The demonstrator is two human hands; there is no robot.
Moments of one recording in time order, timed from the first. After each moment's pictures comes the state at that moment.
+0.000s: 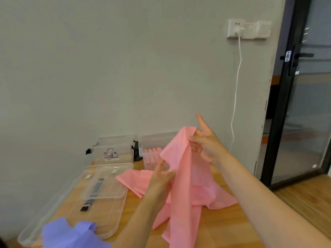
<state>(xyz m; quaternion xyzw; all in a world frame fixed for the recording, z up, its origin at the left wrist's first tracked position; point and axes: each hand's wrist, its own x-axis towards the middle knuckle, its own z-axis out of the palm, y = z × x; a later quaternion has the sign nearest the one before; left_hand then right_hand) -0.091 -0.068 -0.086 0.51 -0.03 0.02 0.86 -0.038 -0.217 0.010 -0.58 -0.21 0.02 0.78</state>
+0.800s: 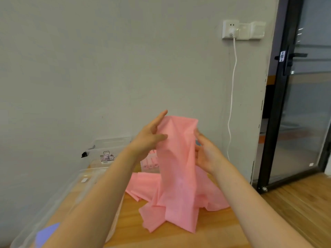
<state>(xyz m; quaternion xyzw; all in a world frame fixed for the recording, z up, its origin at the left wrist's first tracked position) -0.073 -0.039 0.043 0.73 -0.21 0.06 0.64 -0.047 -0.218 0.001 -0.51 -0.04 0.10 0.85</state>
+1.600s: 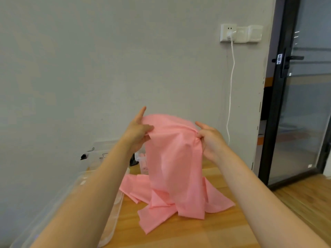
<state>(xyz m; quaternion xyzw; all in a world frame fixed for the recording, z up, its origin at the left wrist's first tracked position) -0.052 -0.025 0.062 0.66 -0.07 0.11 0.74 -0.049 -0.223 0.037 -0.53 -0.08 -0.04 0.84</state>
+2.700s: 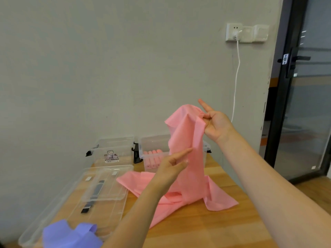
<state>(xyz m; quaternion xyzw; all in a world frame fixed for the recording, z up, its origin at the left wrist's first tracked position) -0.106 -0.081 -0.031 0.71 -0.21 0.06 0.67 -0.048 -0.224 0.080 -0.38 -0.13 0.06 0.92</state>
